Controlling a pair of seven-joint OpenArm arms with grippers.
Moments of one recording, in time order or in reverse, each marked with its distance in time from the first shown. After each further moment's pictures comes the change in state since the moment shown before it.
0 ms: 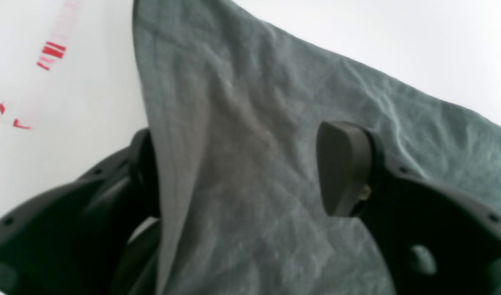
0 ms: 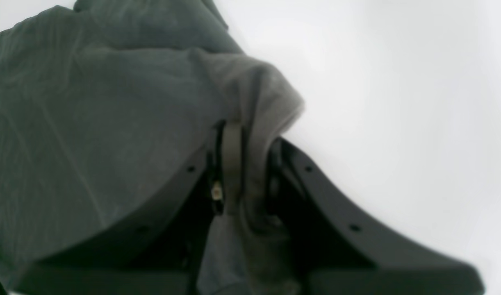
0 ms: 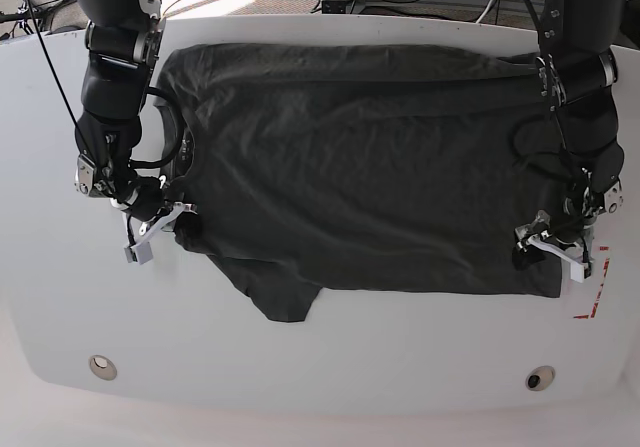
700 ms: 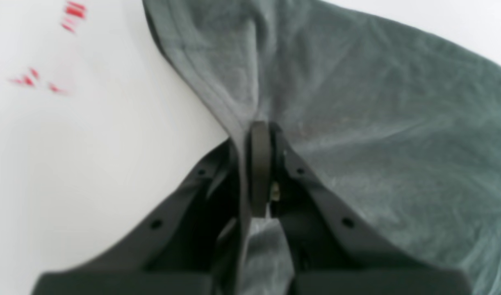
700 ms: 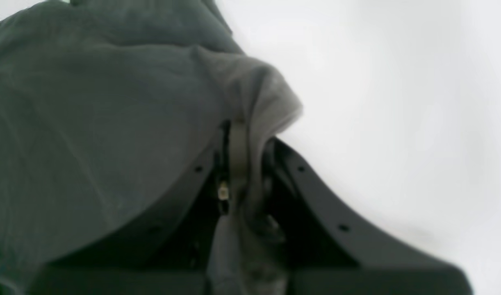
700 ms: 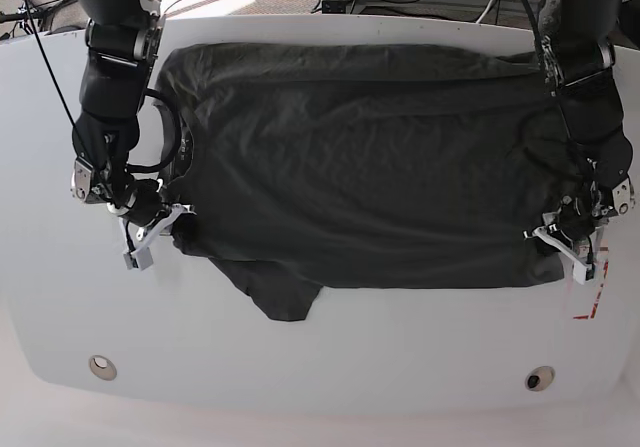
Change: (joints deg) left arm 5.1 -0.6 0.0 15.6 1.3 0.2 12.1; right arm -0.6 0.1 -0.4 4.9 -1.2 0.0 -2.4
